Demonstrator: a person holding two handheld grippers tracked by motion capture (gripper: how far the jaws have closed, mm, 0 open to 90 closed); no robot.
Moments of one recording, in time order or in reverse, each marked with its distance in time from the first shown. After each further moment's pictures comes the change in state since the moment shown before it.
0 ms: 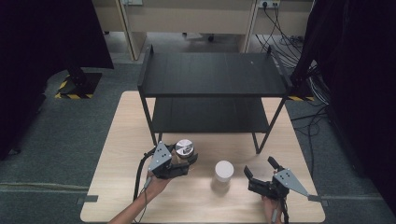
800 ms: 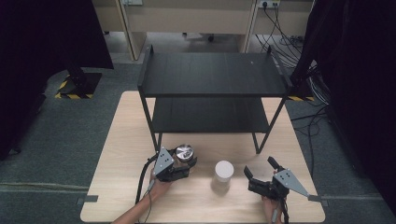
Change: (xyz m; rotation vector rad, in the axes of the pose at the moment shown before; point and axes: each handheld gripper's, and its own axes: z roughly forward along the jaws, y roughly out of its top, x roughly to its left) left arm 0.000 -0.046 0.013 0.006 0.047 0.000; right arm 0.000 0.000 0.000 -0.002 0.006 -0.001
